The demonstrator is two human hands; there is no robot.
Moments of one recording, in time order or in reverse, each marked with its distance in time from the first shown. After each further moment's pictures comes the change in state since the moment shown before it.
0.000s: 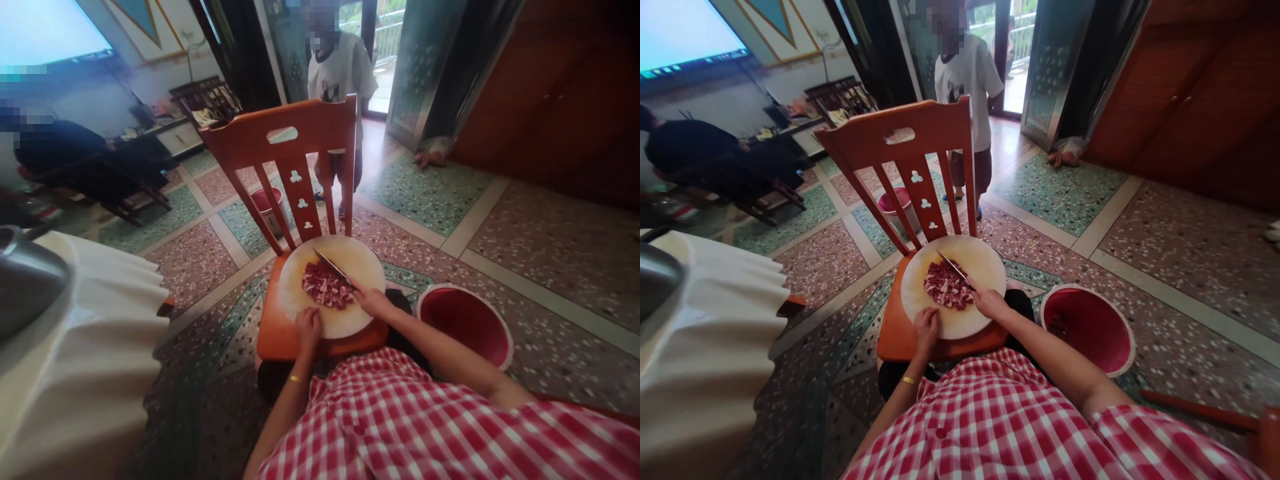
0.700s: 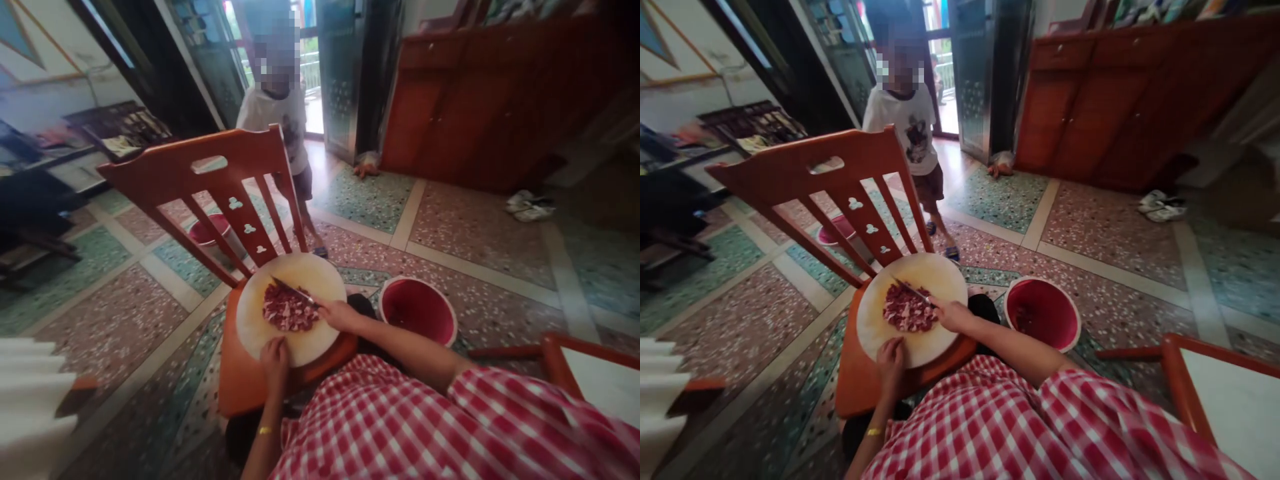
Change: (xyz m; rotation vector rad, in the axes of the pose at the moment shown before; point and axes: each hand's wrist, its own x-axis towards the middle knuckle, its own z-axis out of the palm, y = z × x) left_hand 0.009 -0.020 0.008 -0.037 0.022 0.089; right_hand -0.009 0.003 -0.006 0.053 0.003 0.013
